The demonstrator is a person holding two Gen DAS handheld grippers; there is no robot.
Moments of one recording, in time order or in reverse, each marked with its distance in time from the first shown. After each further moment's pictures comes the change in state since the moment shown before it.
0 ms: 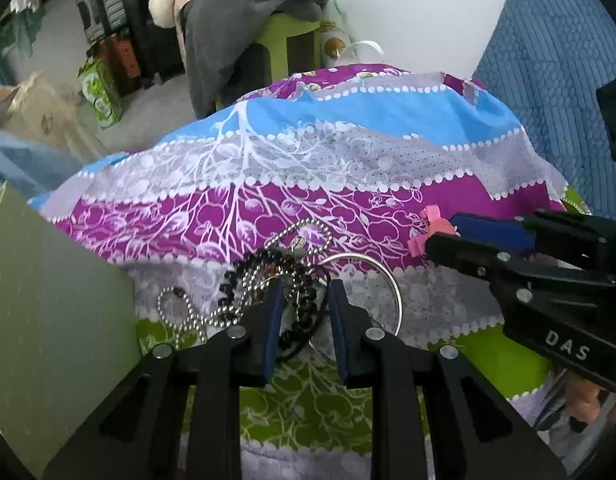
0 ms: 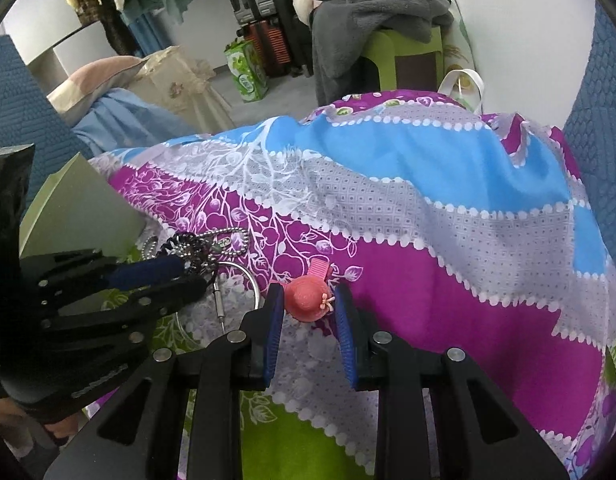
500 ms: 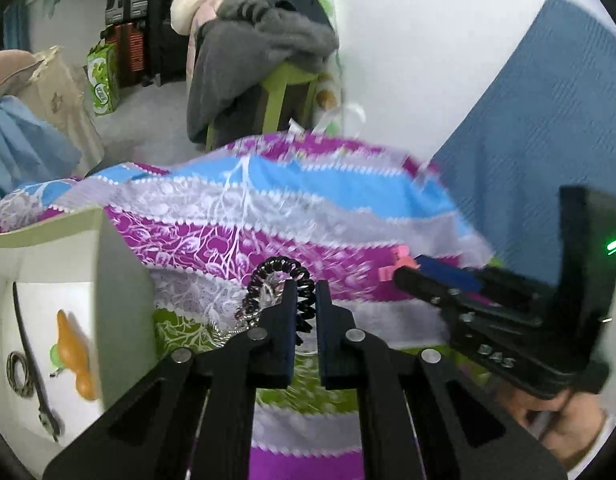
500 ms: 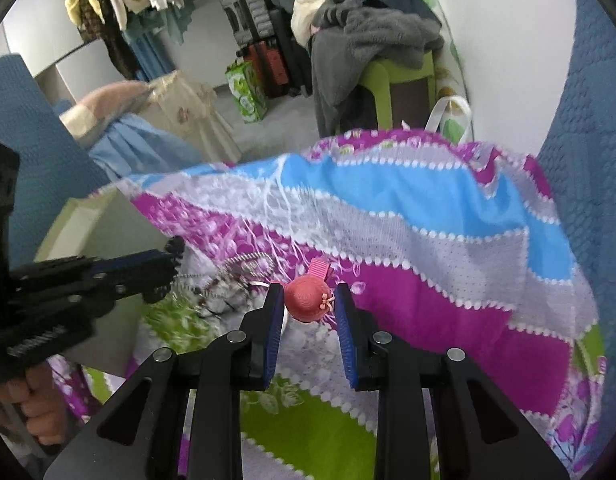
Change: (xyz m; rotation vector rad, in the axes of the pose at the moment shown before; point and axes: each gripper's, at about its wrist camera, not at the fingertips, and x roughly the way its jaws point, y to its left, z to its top) left arm -0.094 0.024 0.013 -0.199 -0.120 -0.192; right arm -0.061 0.017 0.011 0.030 -0.092 -0.004
